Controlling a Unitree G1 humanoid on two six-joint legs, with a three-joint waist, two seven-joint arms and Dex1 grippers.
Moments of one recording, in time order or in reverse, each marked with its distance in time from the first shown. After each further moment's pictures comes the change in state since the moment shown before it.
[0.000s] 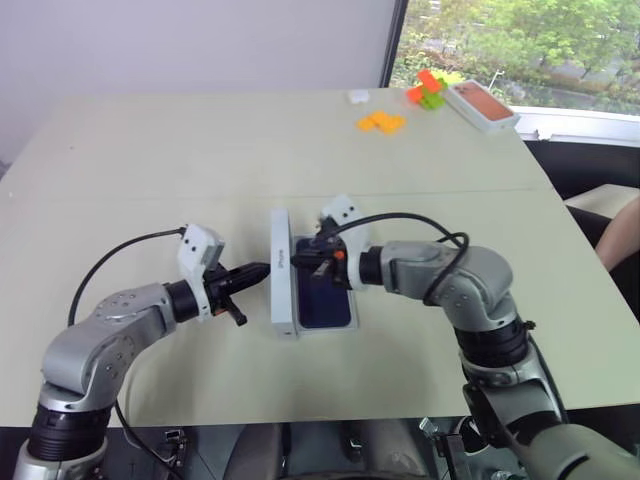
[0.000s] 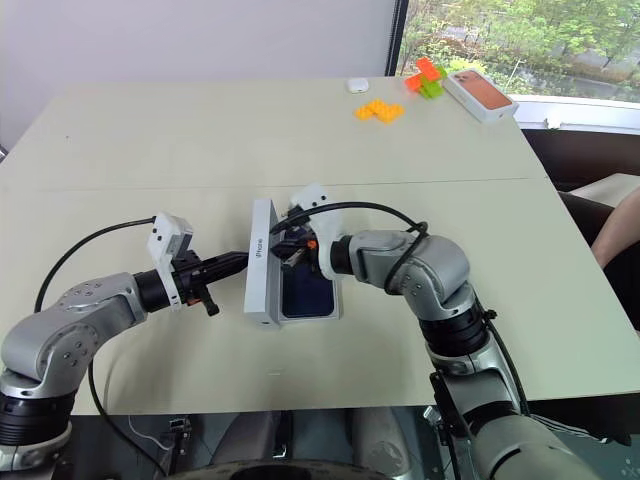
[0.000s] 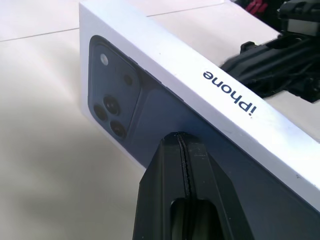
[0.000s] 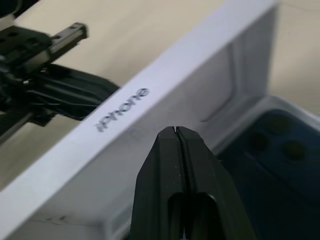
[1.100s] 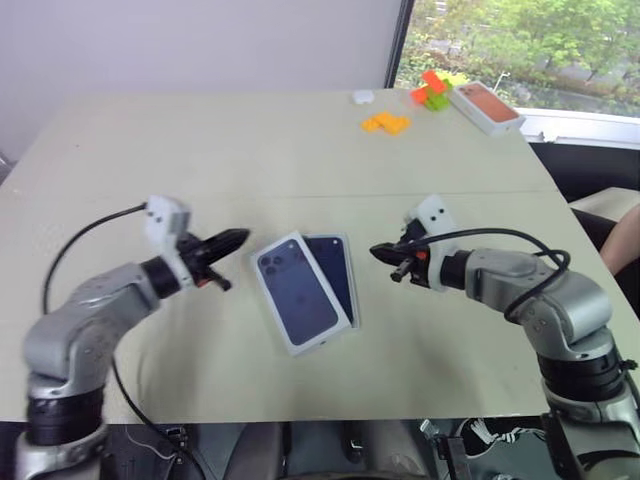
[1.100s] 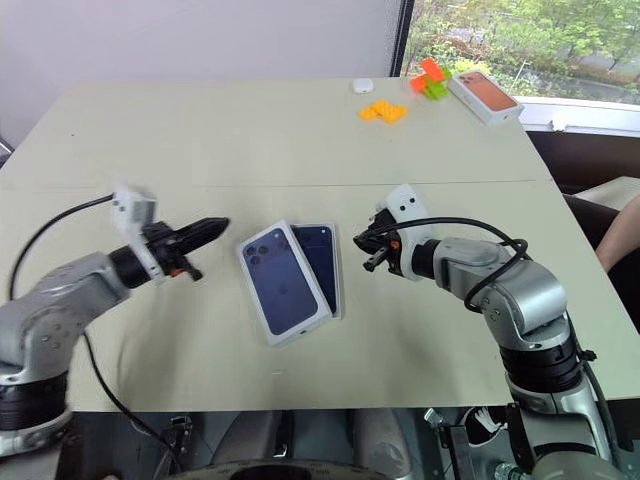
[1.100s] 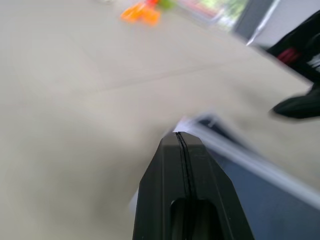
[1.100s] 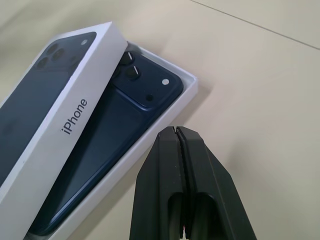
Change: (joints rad) left arm 0.052 0.072 0.215 0.052 -0.073 0.051 0.041; right arm 0.191 -0.283 -0.122 -0.101 -0.072 -0.141 0.108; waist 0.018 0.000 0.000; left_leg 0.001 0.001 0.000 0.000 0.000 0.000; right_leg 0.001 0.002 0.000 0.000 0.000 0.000
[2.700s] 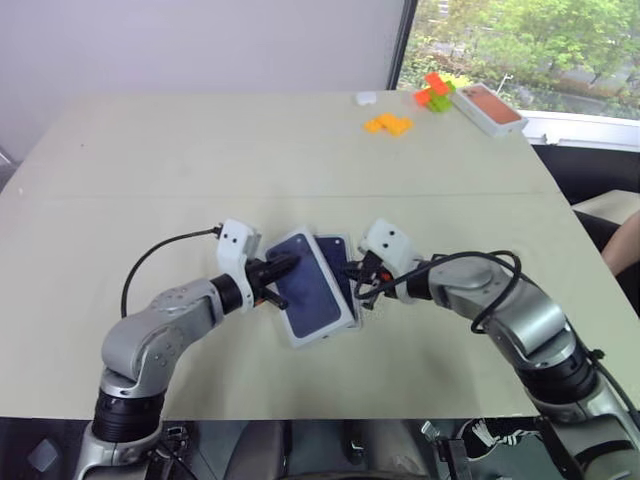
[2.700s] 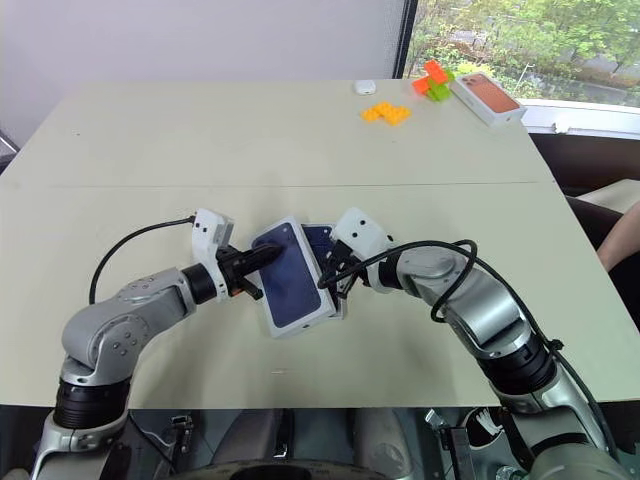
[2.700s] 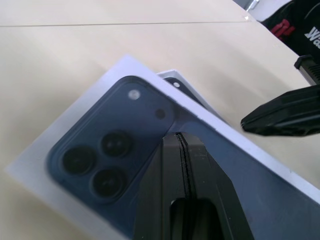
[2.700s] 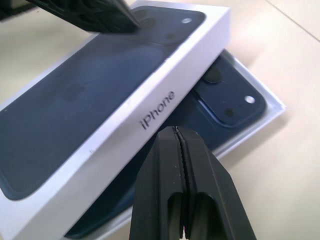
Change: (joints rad) left arm -0.123 -0.241 -0.246 -0.042 0.086 0.064 0.189; right arm -0.034 -0.008 0.256 -0.045 -0.227 -0.117 0.102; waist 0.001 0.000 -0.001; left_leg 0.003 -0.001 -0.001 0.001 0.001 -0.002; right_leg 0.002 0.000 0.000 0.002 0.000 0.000
